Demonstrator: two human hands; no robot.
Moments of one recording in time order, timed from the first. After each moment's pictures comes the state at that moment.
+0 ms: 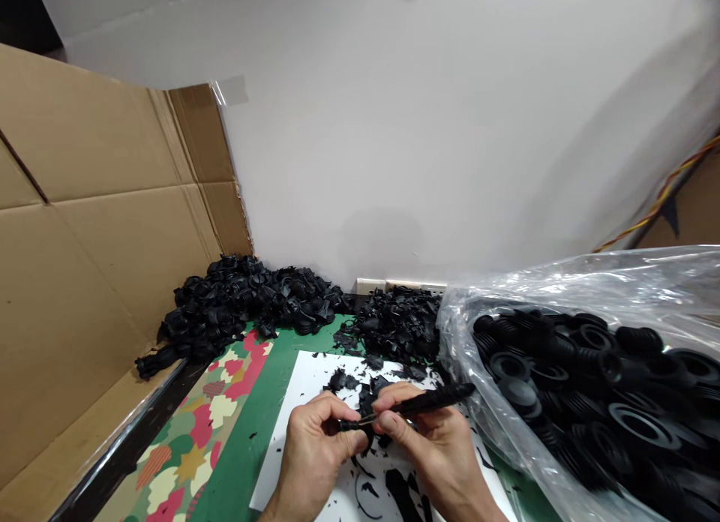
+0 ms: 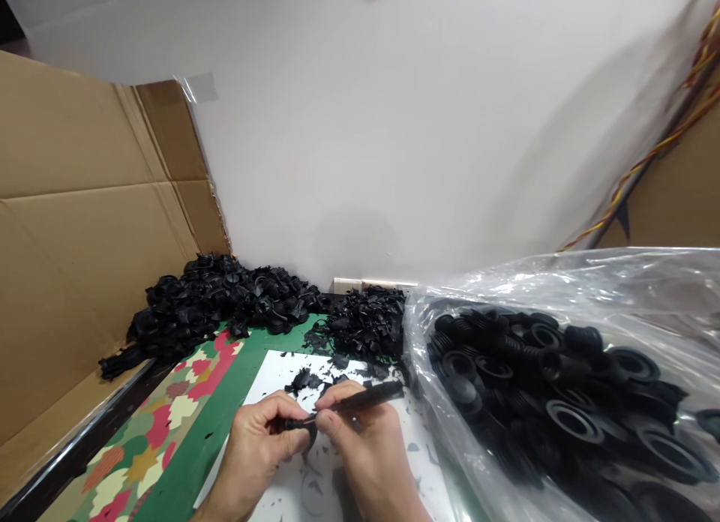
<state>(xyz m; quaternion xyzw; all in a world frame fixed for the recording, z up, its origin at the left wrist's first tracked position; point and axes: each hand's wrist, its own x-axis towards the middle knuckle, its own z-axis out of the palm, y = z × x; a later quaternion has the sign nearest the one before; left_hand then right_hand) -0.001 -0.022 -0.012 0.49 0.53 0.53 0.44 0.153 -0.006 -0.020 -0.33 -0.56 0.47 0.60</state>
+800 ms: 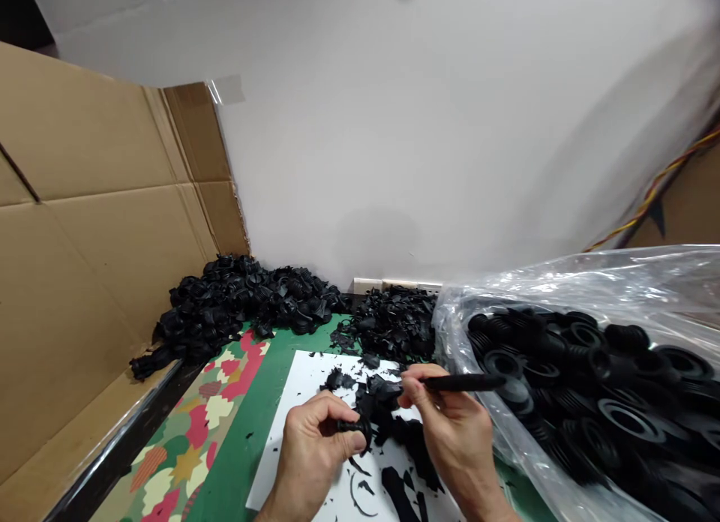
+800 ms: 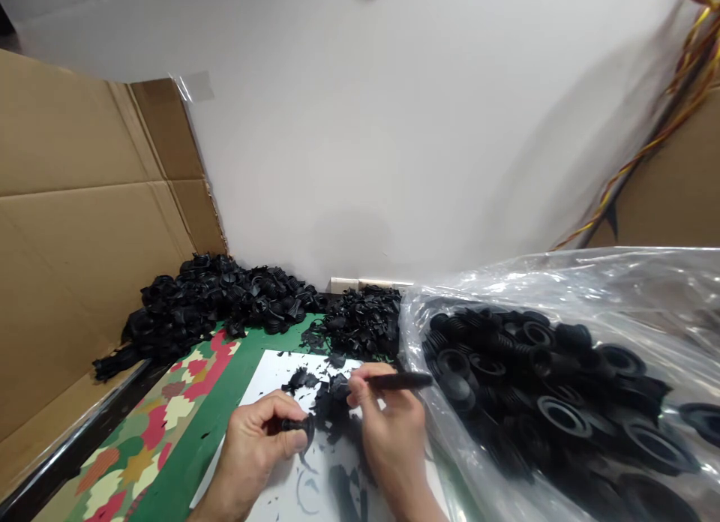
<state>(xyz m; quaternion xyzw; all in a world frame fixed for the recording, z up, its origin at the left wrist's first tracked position) 0.003 -0.023 -0.009 0.50 0.50 0.56 0.43 0.163 0.008 -0.027 -0.44 -0.55 0.25 0.66</state>
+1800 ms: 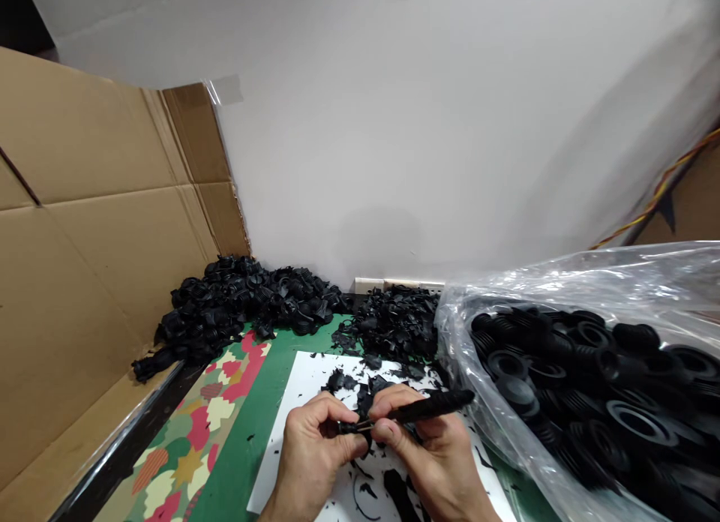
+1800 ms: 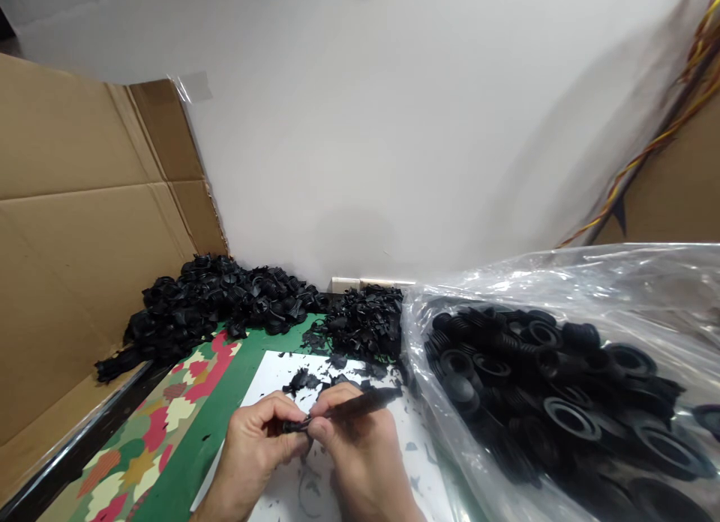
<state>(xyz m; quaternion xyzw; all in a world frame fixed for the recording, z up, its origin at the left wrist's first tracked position) 0.000 -0.022 -0.010 0.48 0.51 0.55 0.45 0.148 -0.009 -0.008 -0.31 -0.60 0.37 0.64</state>
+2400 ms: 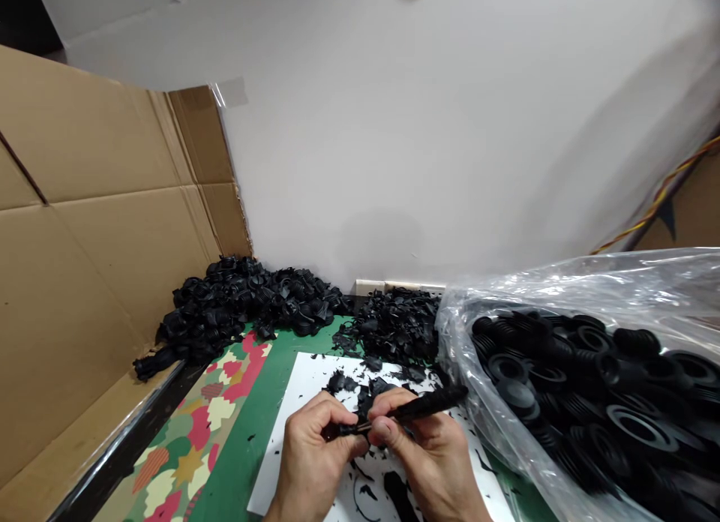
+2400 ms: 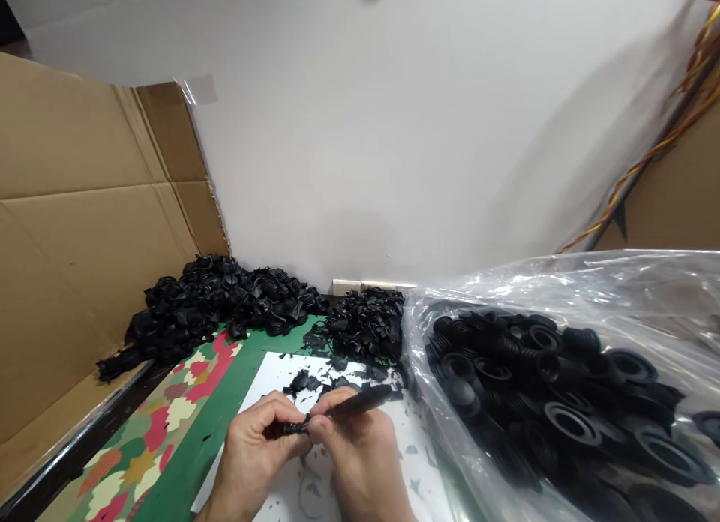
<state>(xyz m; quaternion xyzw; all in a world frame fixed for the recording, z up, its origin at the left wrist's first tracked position) 0.001 -0.026 -0.012 0.56 0.53 0.53 0.35 0.144 -0.011 -0.017 -0.32 -0.58 0.42 0.62</state>
